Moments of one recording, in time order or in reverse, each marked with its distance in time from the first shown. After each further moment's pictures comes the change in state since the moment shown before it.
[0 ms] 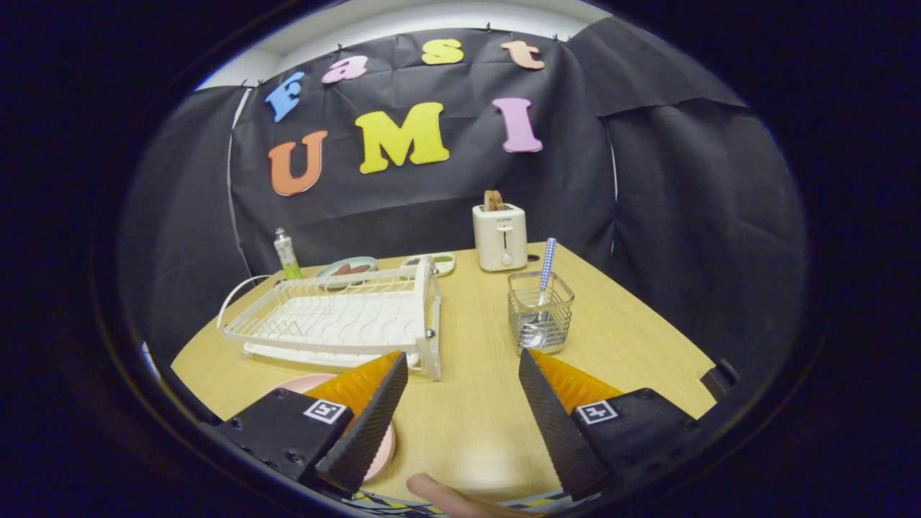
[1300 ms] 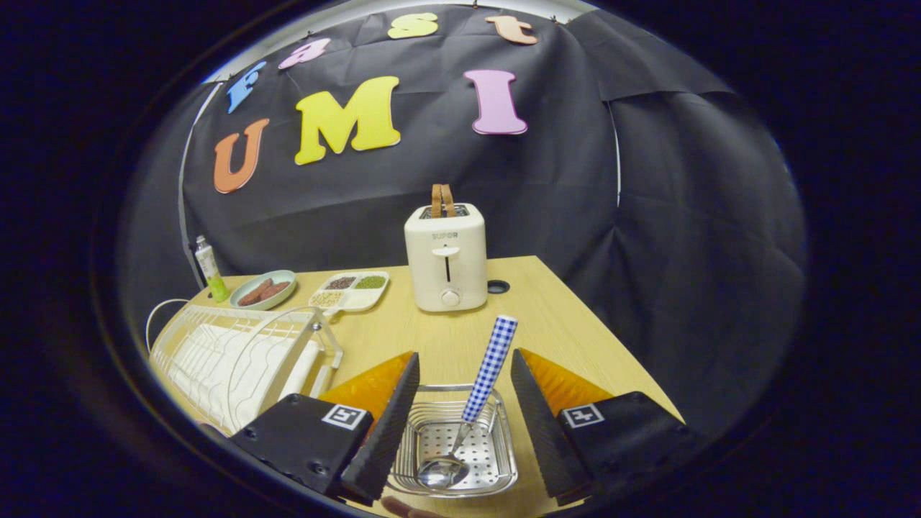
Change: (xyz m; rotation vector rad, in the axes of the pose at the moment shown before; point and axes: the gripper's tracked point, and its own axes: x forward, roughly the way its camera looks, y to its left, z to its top) arm 0.193 -0.089 0.089 -0.033 0.061 -0.079
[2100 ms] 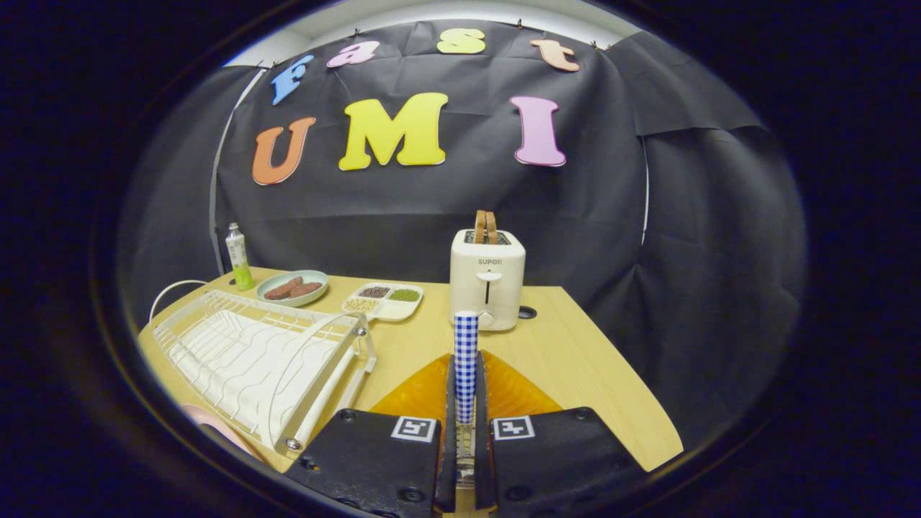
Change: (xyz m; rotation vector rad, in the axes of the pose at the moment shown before) arm -0.036 0.031 0.017 -0.134 -0.126 0.036
